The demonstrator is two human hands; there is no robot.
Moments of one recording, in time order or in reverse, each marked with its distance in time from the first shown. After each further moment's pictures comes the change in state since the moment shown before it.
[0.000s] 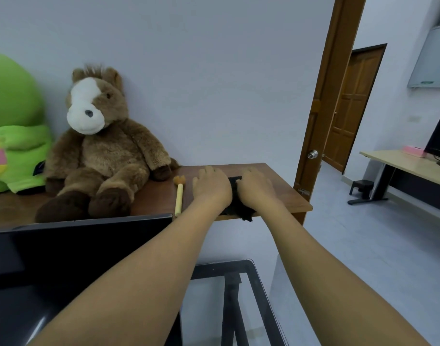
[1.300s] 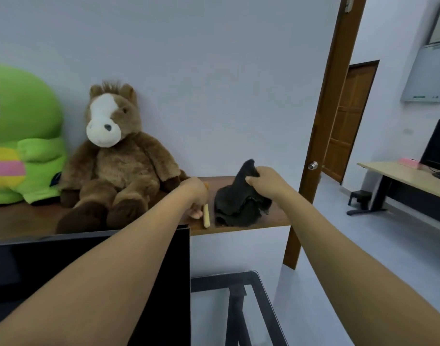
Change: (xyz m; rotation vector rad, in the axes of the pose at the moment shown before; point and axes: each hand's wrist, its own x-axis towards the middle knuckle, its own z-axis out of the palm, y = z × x) left_hand 0.002 -0.069 -0.049 -0.505 -0.513 -0.241; right_hand 0.002 -0.011 -0.044 0.462 -0.094 0.097
